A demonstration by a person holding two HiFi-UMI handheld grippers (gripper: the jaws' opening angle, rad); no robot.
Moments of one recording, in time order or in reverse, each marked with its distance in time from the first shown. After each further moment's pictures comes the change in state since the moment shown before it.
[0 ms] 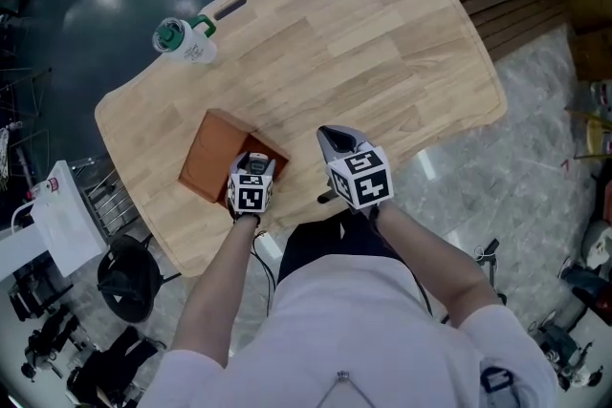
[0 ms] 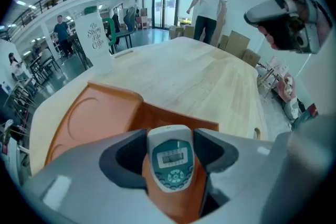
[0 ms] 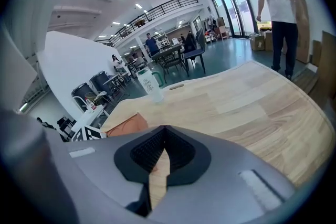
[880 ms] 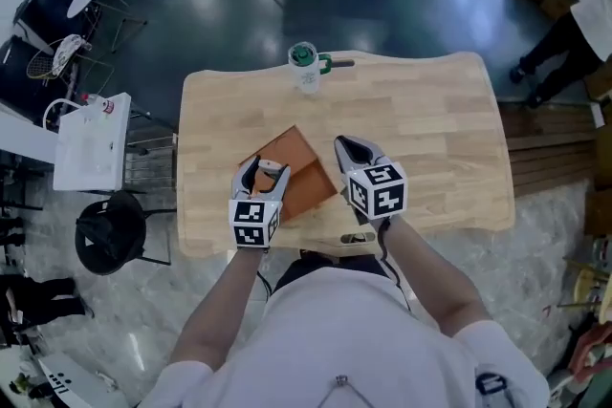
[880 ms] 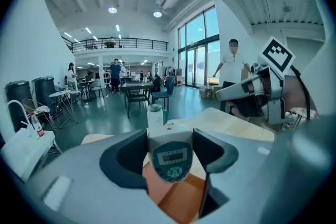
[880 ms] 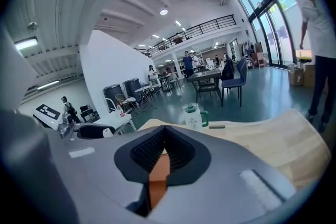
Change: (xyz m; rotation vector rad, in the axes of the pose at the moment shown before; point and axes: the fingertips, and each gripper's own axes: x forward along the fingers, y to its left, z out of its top) left arm -0.285 0.054 0.083 -0.240 -0.627 0.309; right arm -0.031 0.165 0.122 -0.308 -0.190 0.243
